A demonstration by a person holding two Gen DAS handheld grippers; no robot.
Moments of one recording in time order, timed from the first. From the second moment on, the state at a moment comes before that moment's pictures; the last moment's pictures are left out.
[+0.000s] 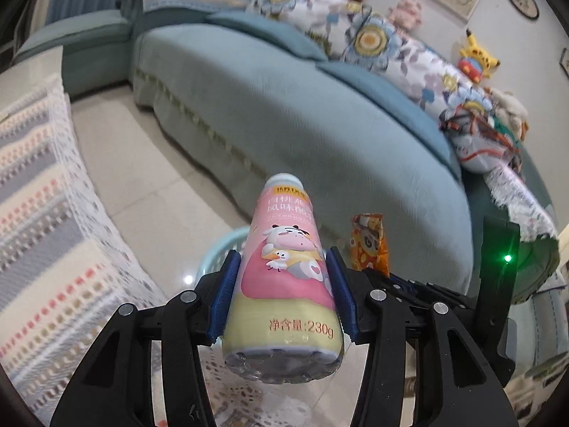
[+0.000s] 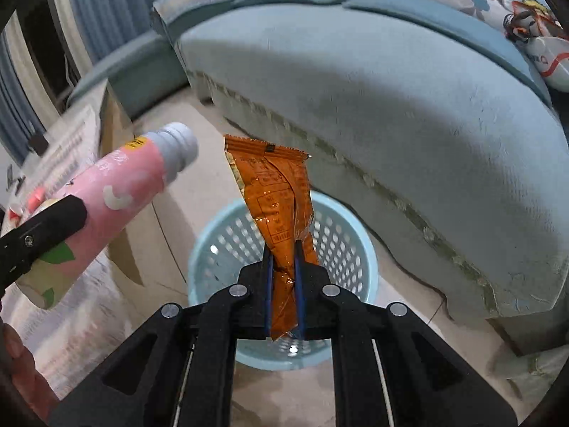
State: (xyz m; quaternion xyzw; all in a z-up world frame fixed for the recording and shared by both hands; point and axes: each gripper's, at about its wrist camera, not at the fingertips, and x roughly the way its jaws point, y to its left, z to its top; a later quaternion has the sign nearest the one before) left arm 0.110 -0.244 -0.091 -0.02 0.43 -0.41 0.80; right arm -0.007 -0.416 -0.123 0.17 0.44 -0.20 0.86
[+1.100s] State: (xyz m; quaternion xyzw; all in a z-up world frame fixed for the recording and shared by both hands) left arm 0.127 -0.150 -0.041 -0.02 0.39 -0.36 0.85; right arm 0.036 -0.341 -0.075 0.15 0.40 -0.10 0.90
